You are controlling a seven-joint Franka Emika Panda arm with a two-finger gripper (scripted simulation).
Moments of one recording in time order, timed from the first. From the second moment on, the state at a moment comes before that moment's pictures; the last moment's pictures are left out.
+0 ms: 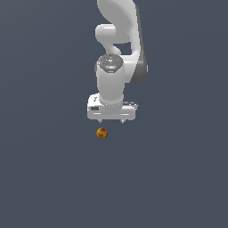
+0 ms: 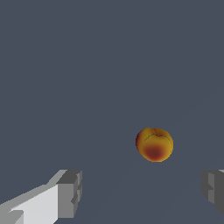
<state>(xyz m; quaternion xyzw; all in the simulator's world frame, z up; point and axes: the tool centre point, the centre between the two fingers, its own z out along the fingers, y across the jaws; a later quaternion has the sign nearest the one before) -0.005 -0.012 0.164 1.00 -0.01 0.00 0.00</state>
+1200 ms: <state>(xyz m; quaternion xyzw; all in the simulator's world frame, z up) -0.005 0.002 0.166 1.00 0.05 0.00 0.00</state>
